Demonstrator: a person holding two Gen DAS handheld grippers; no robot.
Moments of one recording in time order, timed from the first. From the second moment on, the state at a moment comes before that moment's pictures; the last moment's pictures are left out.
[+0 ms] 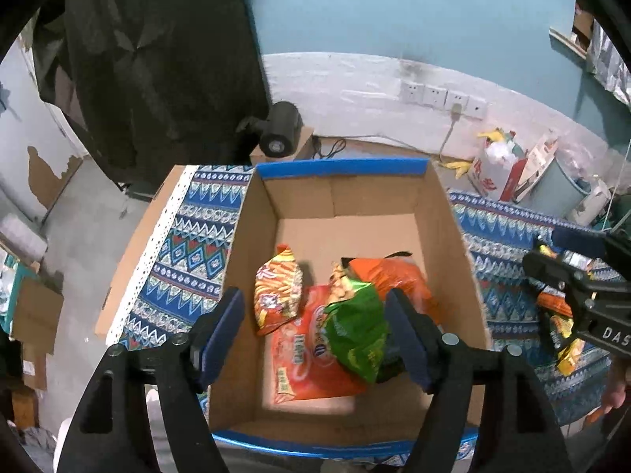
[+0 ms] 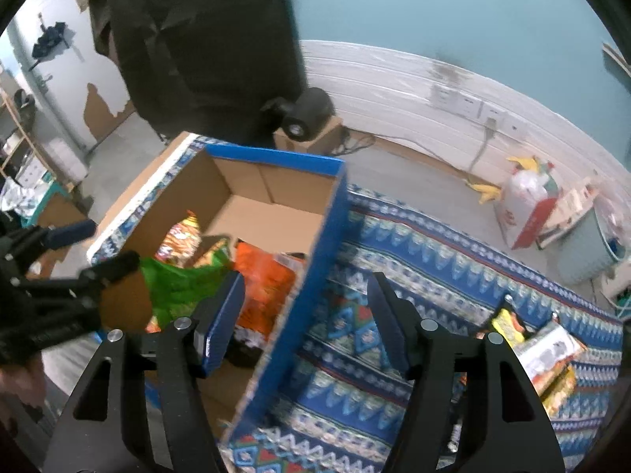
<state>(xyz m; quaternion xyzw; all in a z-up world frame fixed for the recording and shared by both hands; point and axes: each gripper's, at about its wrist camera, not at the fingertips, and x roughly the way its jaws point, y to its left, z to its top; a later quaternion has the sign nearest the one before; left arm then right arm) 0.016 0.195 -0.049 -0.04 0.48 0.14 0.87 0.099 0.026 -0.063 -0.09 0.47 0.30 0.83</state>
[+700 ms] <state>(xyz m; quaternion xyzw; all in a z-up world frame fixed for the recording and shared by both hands) 0.044 0.086 -0.047 -0.01 0.49 0.04 0.87 0.098 -0.109 -0.066 -0.07 0.48 0.21 0.85</state>
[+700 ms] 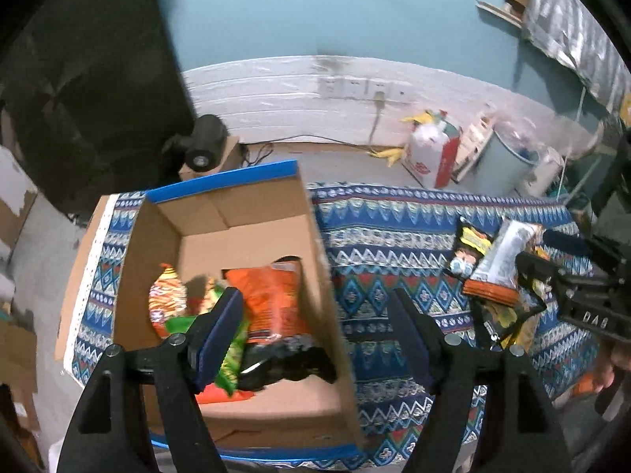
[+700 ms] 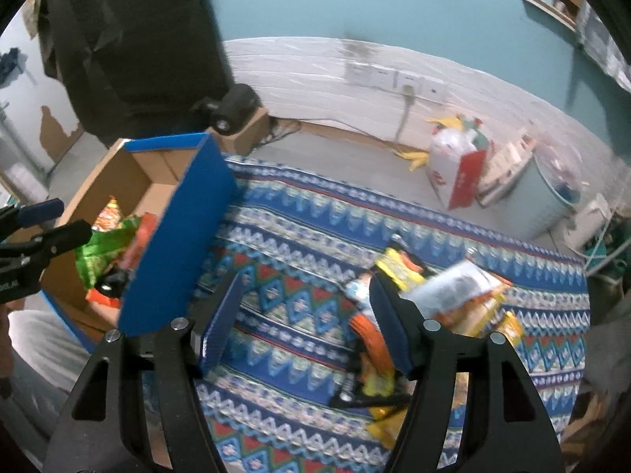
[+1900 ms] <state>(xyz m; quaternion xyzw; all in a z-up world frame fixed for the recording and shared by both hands) 0.084 -0.082 -0.129 0.09 0.56 -0.08 0.82 0.113 -0.272 -0.171 -0.02 0.58 0.05 0.81</state>
